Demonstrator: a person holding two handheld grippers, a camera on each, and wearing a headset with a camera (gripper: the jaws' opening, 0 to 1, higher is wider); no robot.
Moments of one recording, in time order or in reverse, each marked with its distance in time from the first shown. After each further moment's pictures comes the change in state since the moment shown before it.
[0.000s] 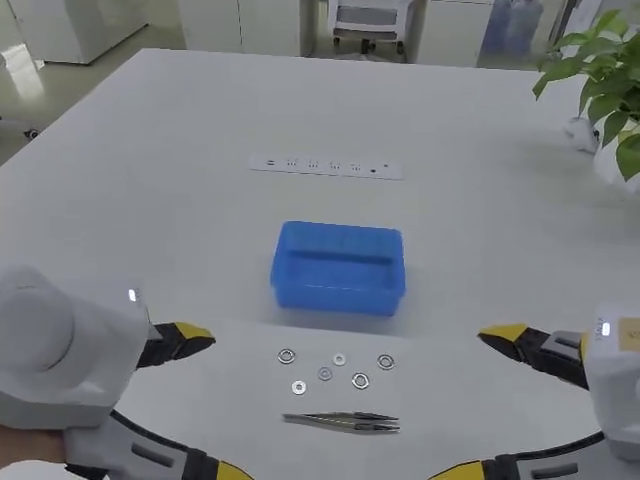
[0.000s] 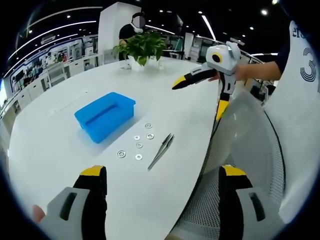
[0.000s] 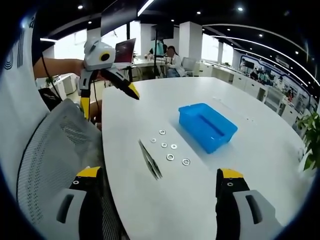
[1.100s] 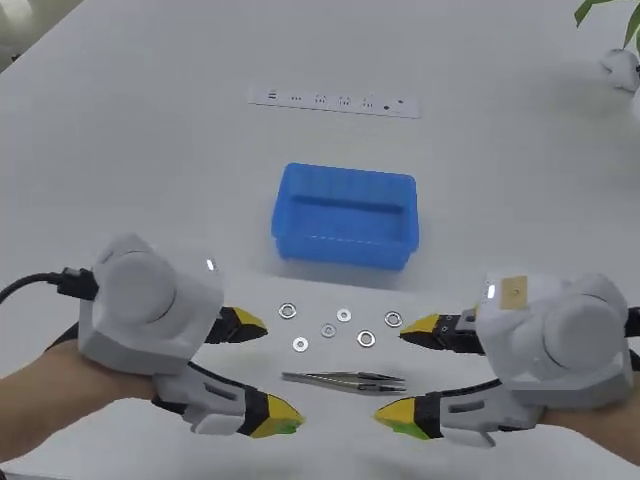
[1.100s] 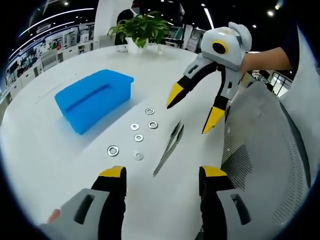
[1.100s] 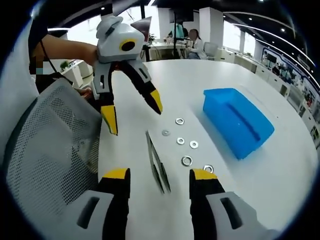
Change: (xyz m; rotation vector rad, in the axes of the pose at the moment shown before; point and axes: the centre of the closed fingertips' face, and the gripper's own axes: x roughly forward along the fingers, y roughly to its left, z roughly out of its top) left arm 0.072 0.023 -0.029 -0.026 0.099 -0.062; right arm 0.085 0.014 -0.022 -0.082 0.155 0.179
